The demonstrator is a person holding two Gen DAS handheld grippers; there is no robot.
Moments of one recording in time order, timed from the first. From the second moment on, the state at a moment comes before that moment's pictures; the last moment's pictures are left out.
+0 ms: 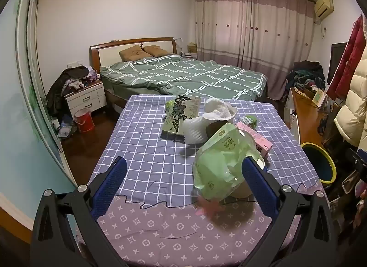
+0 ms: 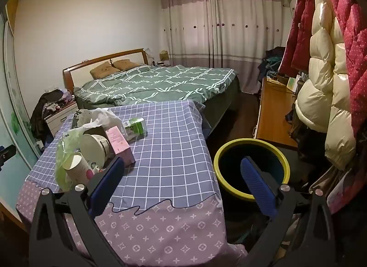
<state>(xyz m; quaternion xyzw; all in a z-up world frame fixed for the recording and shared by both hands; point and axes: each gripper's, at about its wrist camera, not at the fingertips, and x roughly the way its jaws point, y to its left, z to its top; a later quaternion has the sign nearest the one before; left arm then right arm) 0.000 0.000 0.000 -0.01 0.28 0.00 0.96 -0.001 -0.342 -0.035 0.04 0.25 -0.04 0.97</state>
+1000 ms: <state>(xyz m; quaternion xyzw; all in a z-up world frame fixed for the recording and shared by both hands) 0.001 -0.006 0.001 -0.01 0.29 -0.01 0.96 0.006 -0.347 -0.041 0.06 0.26 -0.04 0.96</state>
